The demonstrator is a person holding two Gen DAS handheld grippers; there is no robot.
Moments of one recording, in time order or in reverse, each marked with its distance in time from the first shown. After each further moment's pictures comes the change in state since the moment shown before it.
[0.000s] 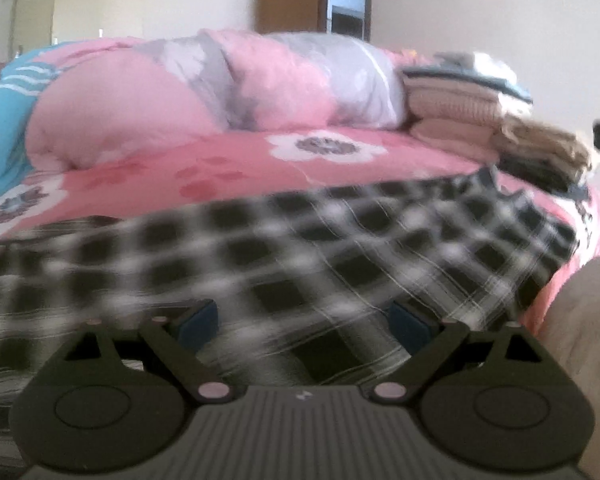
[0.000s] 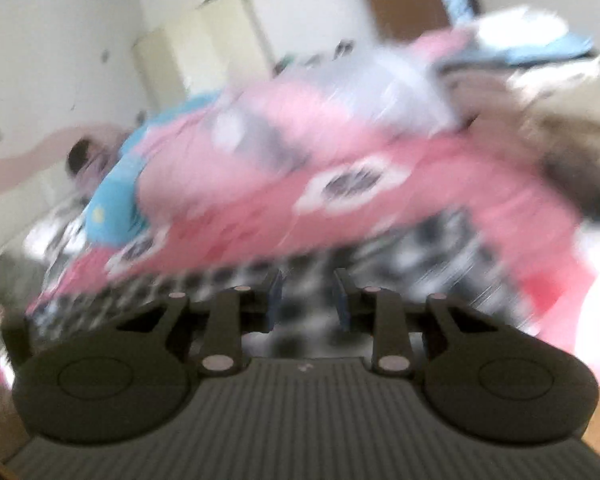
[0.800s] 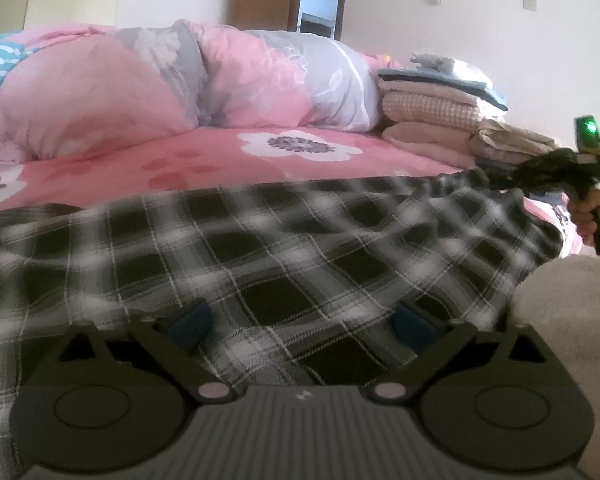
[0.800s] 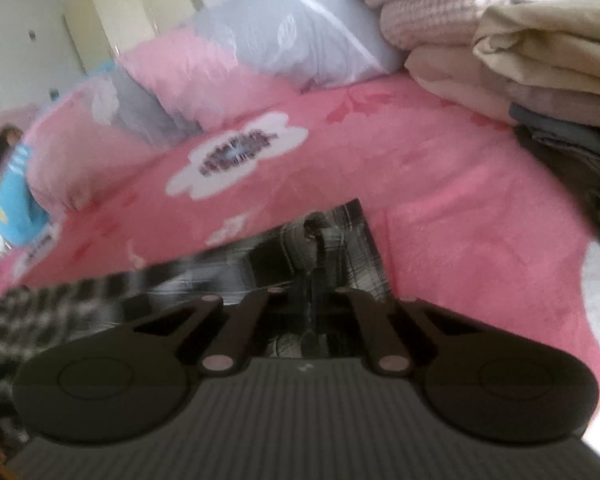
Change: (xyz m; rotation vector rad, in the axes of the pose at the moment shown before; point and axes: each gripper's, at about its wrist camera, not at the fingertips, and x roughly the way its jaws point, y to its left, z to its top) left arm 0.029 0.029 -0.012 -0.021 -0.044 -0.144; right arm 0.155 -0.129 0.001 0.063 0.153 -0.109
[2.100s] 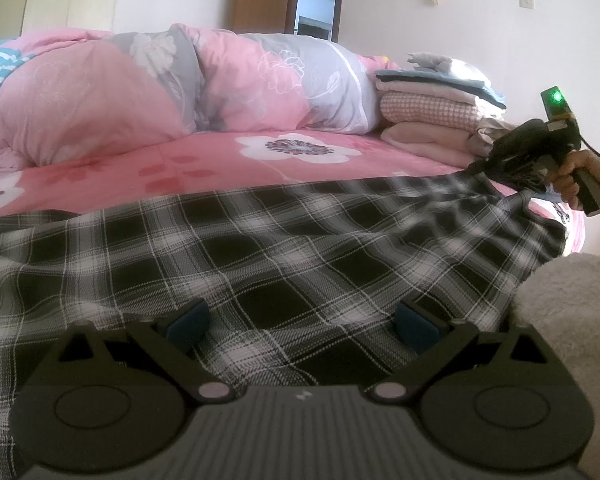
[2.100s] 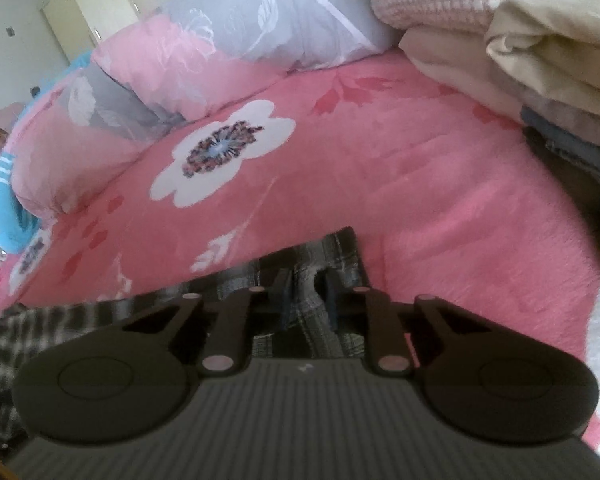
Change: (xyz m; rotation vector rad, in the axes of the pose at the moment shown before) left arm 0.002 -0.003 0.000 0.017 -0.008 0.008; right arm 0.034 -0.005 0.051 0.042 0.125 -0.005
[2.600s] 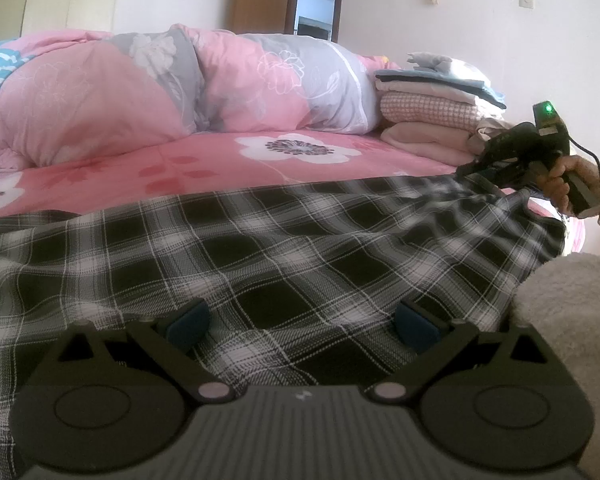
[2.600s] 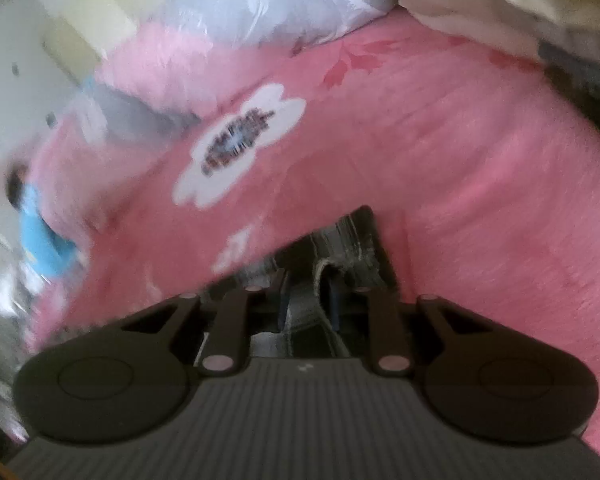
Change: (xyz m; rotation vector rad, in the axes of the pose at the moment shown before) left arm 0.000 0.000 0.000 0.001 0.000 0.000; right arm 0.026 -0.028 -0.001 0.177 0.051 0.169
